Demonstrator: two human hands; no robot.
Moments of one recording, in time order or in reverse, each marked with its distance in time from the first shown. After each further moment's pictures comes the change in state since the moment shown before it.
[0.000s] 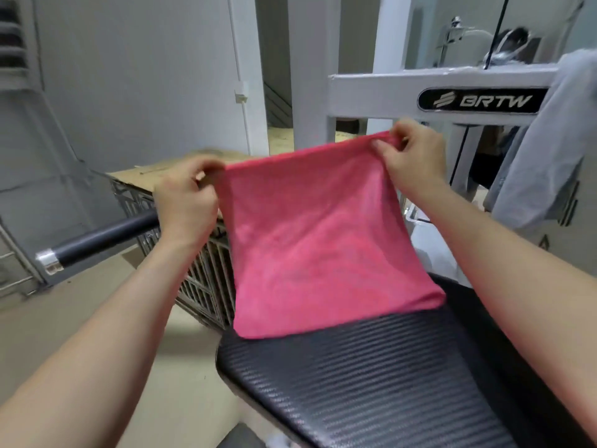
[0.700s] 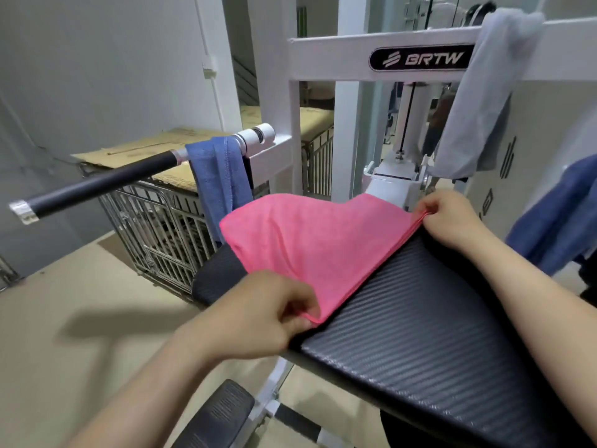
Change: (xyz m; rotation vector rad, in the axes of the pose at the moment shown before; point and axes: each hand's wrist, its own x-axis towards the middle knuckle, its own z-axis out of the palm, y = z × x) left_hand -0.178 0.096 -0.034 -0.041 -1.193 0.259; right_hand -0.147 0.078 -0.109 -0.261 -0.390 0.308
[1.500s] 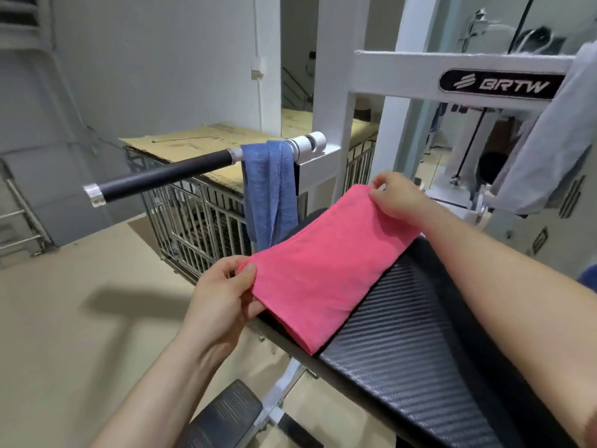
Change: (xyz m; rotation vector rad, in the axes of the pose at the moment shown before) left_hand -0.033 -0.051 -0.013 -1.333 0.862 -0.628; right_hand 0.081 -0.131 0.074 -0.036 -0.213 -0.085
